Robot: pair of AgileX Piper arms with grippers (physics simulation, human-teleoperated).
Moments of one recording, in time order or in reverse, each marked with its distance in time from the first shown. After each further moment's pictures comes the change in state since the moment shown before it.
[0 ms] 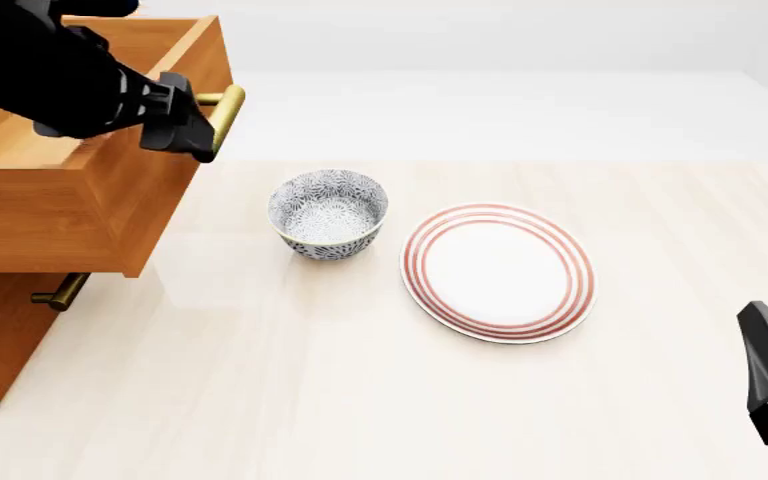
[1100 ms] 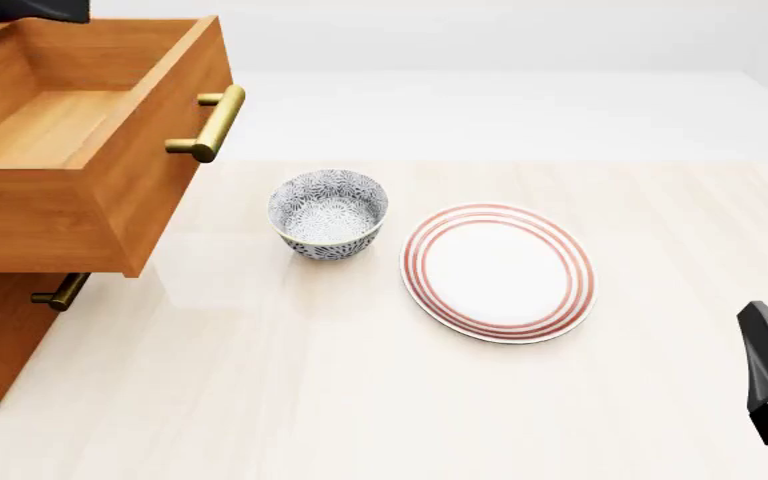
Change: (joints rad) left arm 0.094 -0.178 -0.182 0.107 0.106; right arm 0.000 0.000 0.000 0.000 0.000
